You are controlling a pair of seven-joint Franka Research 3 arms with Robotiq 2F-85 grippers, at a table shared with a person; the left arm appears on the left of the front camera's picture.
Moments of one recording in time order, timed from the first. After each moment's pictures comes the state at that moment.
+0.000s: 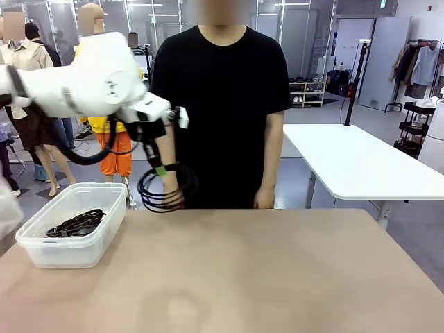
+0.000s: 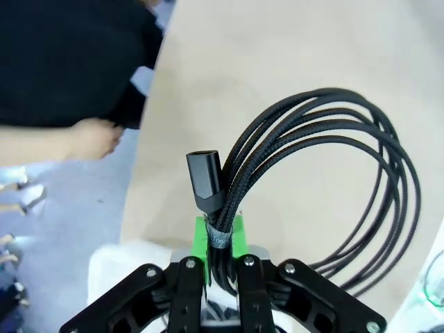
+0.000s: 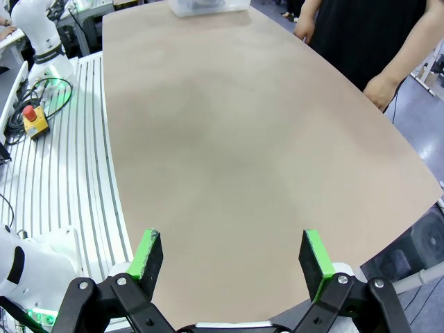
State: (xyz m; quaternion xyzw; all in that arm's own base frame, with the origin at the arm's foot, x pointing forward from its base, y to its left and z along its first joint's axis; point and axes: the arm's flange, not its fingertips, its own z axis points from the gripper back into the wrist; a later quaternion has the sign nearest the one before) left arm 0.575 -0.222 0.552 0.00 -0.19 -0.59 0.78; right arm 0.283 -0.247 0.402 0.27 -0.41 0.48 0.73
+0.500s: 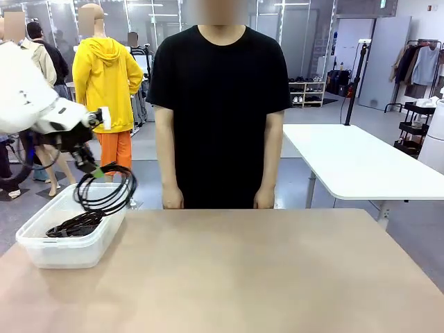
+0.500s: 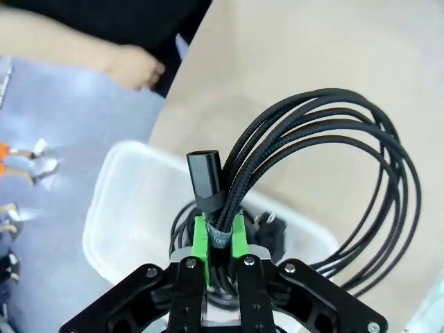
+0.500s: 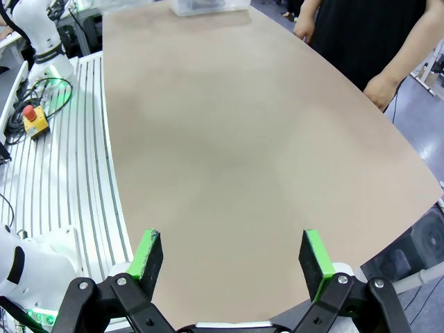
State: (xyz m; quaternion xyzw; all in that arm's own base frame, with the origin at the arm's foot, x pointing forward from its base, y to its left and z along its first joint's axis) left arm 0.548 -0.057 0.532 0.01 -0.25 -0.54 0.80; right arm 0.283 -0.247 0.402 0.27 -0.41 0.48 0.73
